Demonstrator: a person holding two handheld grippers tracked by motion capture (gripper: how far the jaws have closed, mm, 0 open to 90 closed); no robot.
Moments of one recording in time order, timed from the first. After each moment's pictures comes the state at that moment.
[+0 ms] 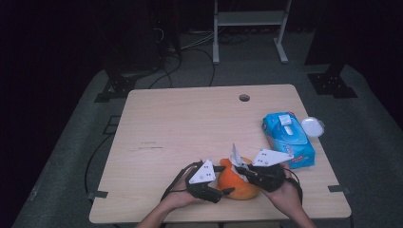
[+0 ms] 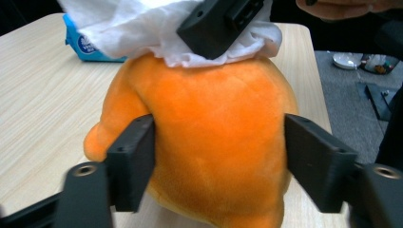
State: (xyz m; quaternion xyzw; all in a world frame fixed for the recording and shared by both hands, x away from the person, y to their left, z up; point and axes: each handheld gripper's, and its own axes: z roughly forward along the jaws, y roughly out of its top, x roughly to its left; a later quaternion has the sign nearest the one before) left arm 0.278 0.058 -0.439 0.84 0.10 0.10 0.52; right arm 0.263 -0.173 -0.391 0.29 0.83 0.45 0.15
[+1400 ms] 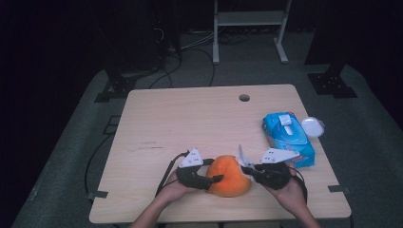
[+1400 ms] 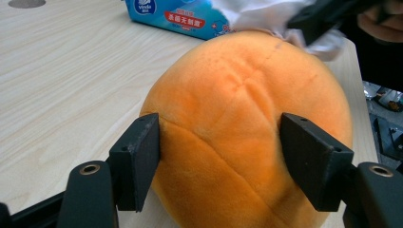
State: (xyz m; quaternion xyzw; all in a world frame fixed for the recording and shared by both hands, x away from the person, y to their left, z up) left arm 0.308 0.087 -0.451 0.83 0.20 0.07 0.51; right arm 0.277 -0.198 -0.413 0.32 0.83 0.45 0.12
